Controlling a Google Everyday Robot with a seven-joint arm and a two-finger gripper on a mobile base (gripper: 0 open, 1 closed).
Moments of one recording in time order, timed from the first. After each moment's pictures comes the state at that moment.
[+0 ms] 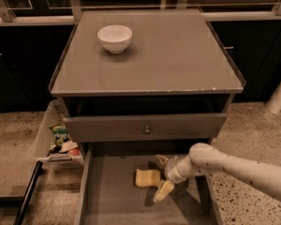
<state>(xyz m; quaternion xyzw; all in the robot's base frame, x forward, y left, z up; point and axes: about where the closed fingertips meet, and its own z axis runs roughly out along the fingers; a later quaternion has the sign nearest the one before) 0.511 -0.085 0.404 -0.61 0.71 0.23 0.27</state>
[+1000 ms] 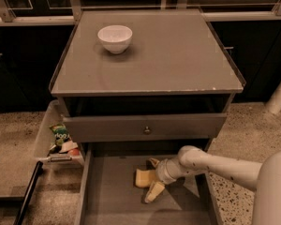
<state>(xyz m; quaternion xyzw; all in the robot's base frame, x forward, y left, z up) 0.527 -0.053 0.351 -0.60 0.72 0.25 0.26</state>
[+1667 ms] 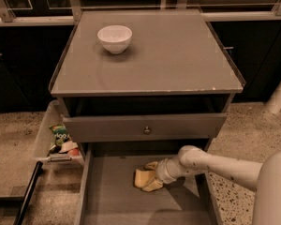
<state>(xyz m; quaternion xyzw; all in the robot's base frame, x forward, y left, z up) 0.528 -0.053 0.351 -0.60 0.72 0.25 0.26</state>
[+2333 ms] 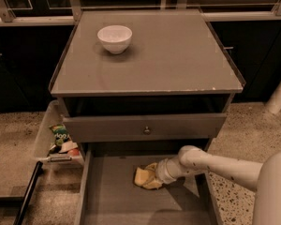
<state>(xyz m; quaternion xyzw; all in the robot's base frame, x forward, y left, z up) 0.528 -0.053 0.351 -0.60 0.72 0.25 0.26</state>
